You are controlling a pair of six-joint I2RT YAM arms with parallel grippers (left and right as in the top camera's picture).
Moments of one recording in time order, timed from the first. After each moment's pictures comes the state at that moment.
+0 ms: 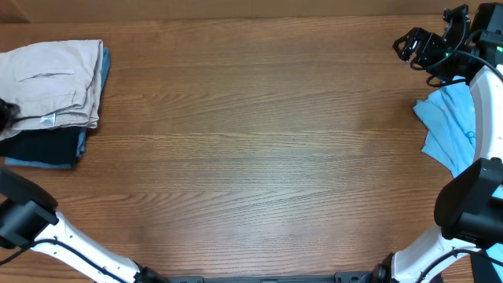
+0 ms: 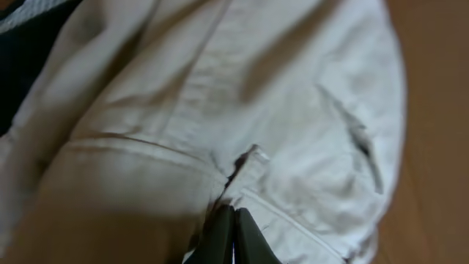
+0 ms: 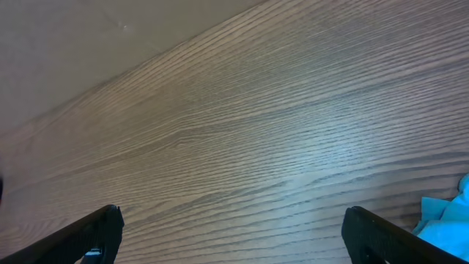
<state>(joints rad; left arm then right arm) 0.85 2.31 2.16 -1.05 0.54 -0.26 -0.31 1.91 1.76 -0.79 -0.46 0.15</state>
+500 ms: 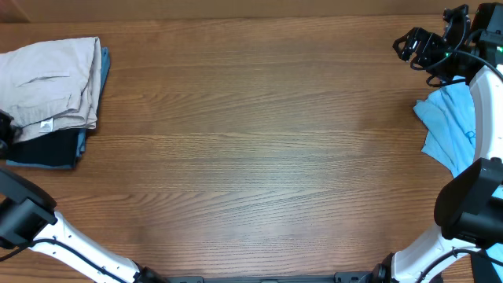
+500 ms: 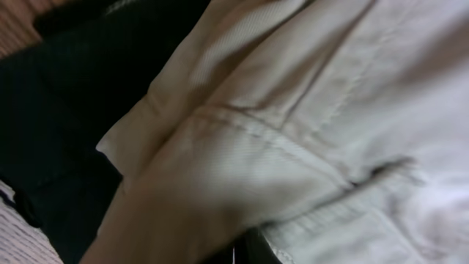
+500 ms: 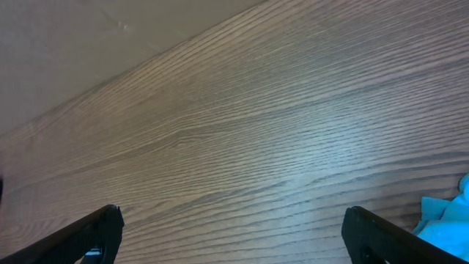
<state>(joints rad) 0.86 2.33 2.06 -1.02 0.33 -0.26 -0.30 1.91 1.76 -0.79 -0.46 0.15</state>
